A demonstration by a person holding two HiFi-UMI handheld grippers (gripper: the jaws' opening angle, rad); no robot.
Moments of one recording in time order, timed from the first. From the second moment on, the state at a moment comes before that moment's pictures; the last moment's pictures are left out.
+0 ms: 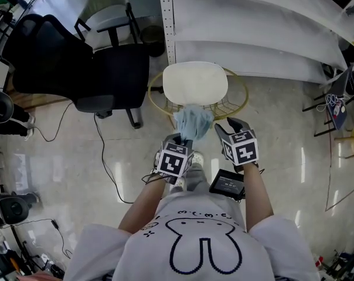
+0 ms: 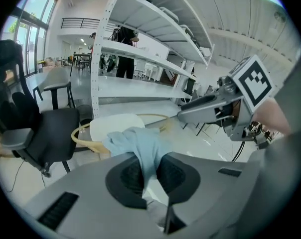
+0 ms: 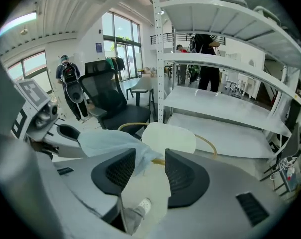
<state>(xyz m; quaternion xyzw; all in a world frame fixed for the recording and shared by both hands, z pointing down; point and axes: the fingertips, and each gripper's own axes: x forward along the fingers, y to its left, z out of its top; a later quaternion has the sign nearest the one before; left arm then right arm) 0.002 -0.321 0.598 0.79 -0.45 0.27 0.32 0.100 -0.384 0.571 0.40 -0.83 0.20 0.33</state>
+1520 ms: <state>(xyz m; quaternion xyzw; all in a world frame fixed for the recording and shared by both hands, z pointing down) 0.018 -0.326 0.623 0.78 -0.42 0.27 0.37 0.103 -0.374 0.513 0.44 -0.85 0.13 0.26</state>
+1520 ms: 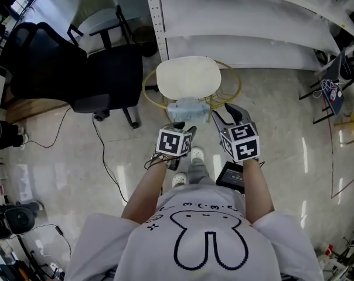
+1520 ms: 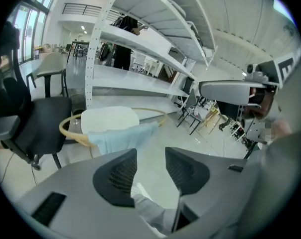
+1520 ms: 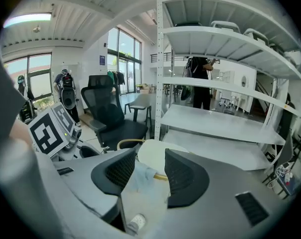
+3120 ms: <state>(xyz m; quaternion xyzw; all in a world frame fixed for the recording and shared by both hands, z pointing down) 0.047 -0.387 0.349 0.88 -0.46 0.08 0.04 0.081 -0.372 0.334 0.45 -0.89 -0.01 0.04</state>
